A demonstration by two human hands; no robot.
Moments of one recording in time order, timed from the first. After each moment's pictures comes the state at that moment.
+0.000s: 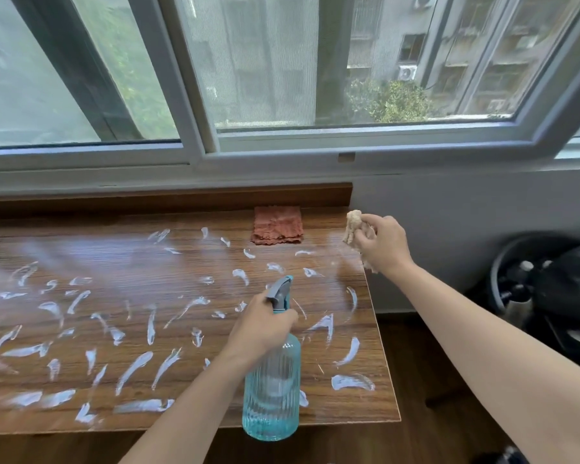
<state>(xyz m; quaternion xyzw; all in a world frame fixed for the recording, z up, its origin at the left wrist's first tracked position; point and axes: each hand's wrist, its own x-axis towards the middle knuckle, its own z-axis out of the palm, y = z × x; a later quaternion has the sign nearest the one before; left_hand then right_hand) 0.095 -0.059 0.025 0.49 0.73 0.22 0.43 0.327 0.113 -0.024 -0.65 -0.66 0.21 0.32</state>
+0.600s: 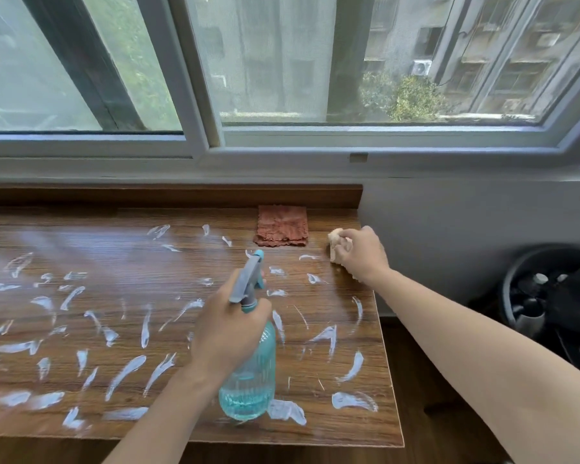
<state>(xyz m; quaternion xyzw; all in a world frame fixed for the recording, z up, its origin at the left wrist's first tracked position) 0.066 -0.060 0.045 0.54 0.73 0.33 0.28 0.288 0.146 -0.060 -0.66 -0.70 0.19 0.18</state>
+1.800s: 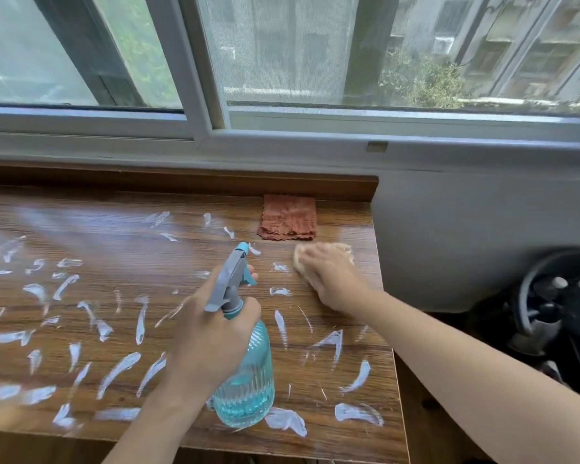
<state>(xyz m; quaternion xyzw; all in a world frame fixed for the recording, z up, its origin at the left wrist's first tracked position) 0.058 -0.060 0.060 0.51 0.75 0.34 0.25 0.243 0.118 -0.089 -0.39 -0.91 0.11 0.10</state>
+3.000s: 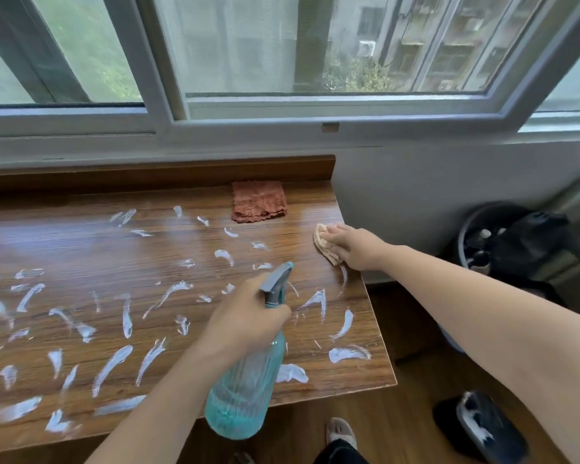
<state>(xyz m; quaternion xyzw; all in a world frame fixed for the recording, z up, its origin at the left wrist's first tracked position) 0.065 -0.069 0.033 0.60 0.64 0.19 0.43 0.323 0.098 -0.052 -0.54 -0.82 0.20 -0.06</state>
